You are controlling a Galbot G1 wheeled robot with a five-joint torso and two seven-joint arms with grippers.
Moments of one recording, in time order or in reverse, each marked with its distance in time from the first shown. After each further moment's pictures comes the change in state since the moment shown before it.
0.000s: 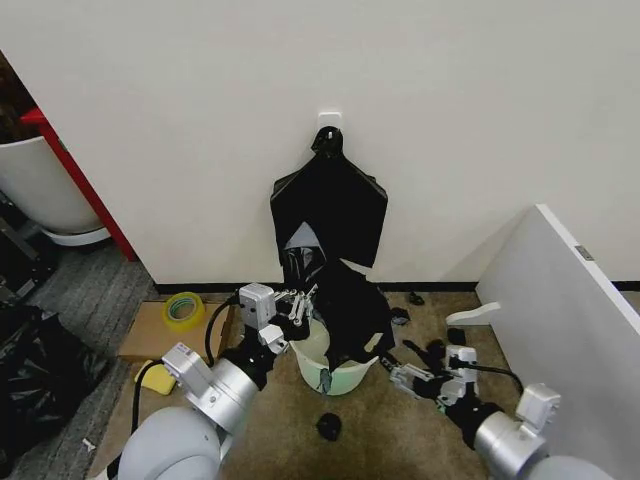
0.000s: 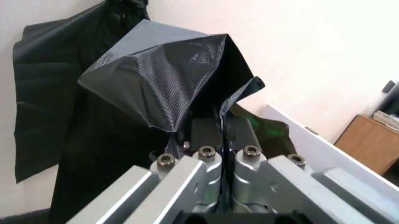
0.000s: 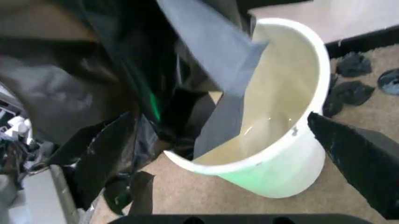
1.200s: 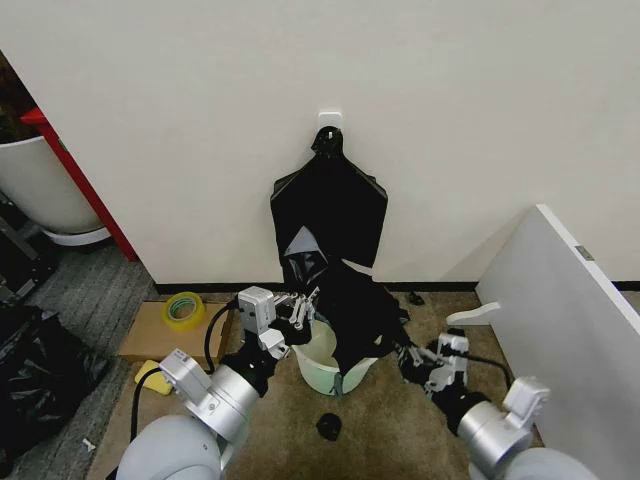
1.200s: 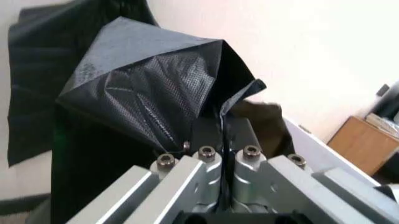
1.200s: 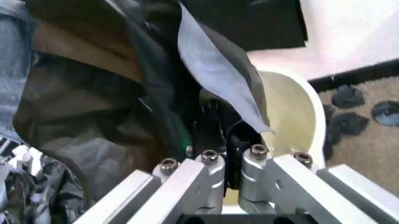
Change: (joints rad) left arm 0.027 -0.001 -0.009 -0.024 -0.047 0.024 -0.010; right arm 0.003 -0.012 0.058 0.092 0.088 0.016 0.078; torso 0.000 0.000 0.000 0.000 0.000
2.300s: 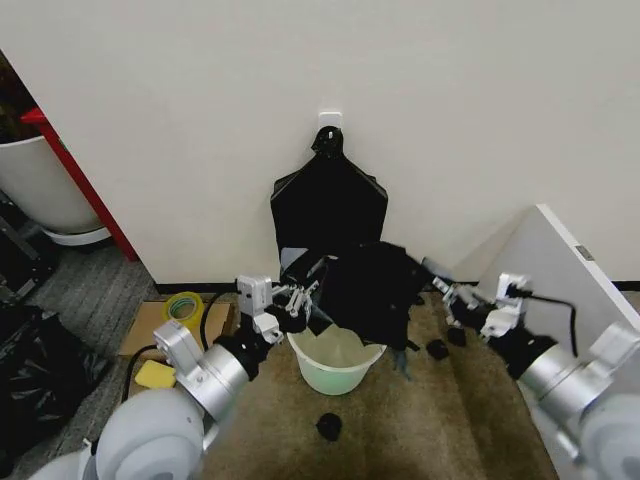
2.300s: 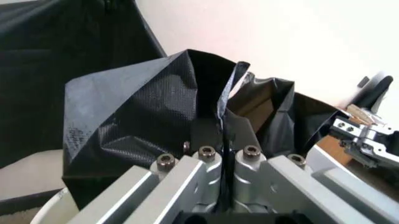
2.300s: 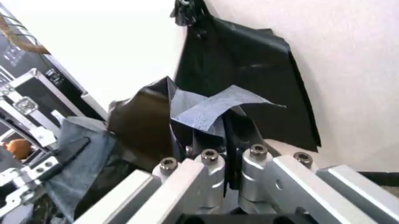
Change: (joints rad) left arm -0.186 0.131 -0.016 -0.001 -0.282 0.048 -0.039; right arm 0.125 -0.220 0.344 0.001 0.356 0.023 -0.123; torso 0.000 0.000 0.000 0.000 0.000
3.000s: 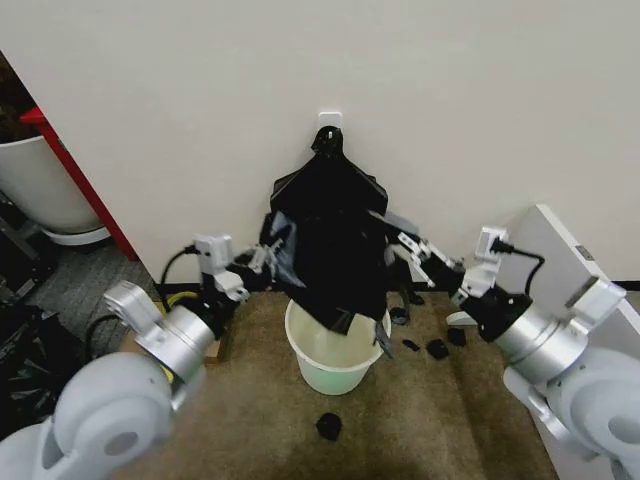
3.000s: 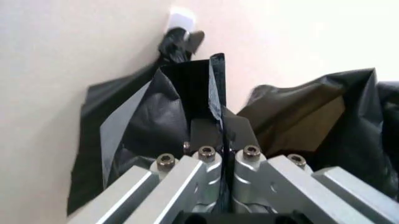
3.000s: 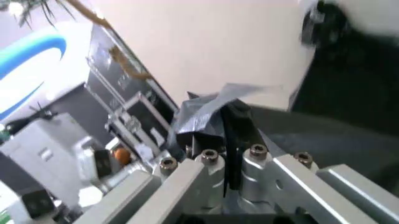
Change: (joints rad) left arm 0.028 0.045 -0.253 0.001 -0.075 -0.005 -0.017; right arm 0.420 0.061 -0.383 -0.029 0.106 0.018 0.021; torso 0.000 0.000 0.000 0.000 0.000
